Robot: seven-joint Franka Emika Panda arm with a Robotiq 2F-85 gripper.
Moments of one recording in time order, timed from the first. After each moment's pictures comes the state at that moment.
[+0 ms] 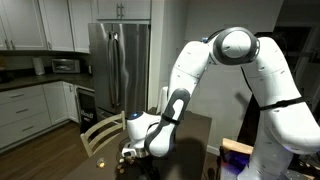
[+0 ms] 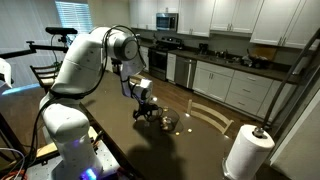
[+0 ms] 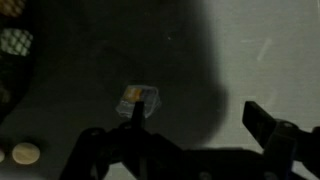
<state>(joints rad) 0.06 0.57 0.23 -2.26 -0.21 2.59 -0.76</state>
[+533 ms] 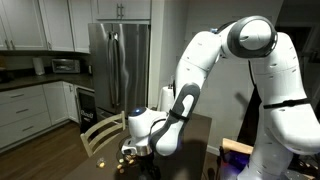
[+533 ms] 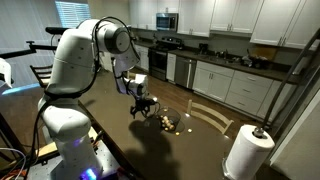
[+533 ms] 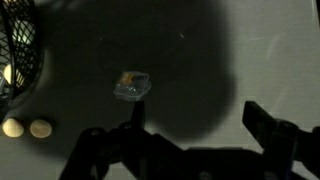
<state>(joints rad) 0.11 0.45 0.22 -2.33 -0.23 2.61 -0.67</state>
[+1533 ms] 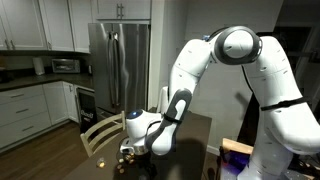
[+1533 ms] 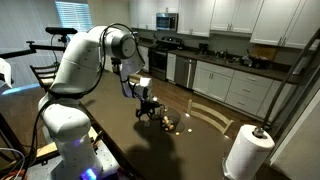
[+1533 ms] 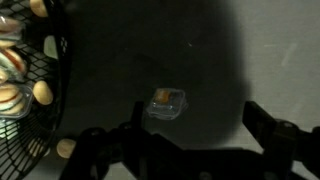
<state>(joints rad) 0.10 0.55 0.18 -2.24 -0.32 2.62 -0.65</state>
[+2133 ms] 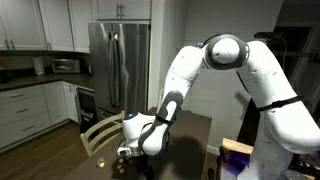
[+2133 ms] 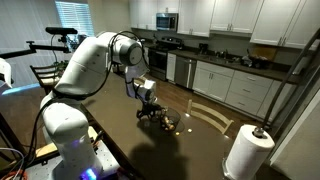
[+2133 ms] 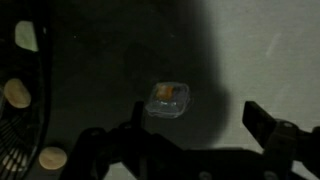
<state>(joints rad) 0.02 0.65 0.24 -2.14 -0.24 2.56 -0.73</state>
